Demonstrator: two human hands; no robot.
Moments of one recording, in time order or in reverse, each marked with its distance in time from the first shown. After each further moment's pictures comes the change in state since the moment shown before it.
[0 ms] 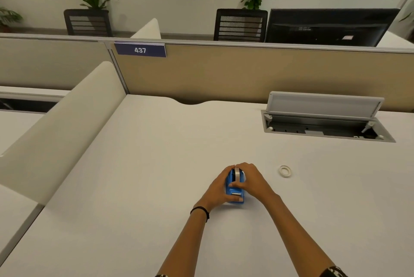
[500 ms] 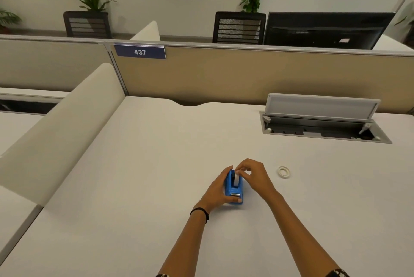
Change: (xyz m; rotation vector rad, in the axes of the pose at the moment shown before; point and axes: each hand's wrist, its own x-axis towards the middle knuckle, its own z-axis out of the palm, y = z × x) left_hand -0.001 -0.004 0.003 0.011 -0.023 -0.052; right_hand 0.005 0.001 -0.013 0.138 0.160 -0.032
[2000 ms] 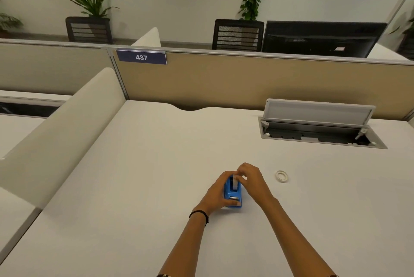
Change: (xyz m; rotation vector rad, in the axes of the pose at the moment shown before) left_hand -0.012 0.022 -0.004 0.031 0.027 0.073; right_hand -0.008 -0.018 0.001 -0.128 -0.017 0.025
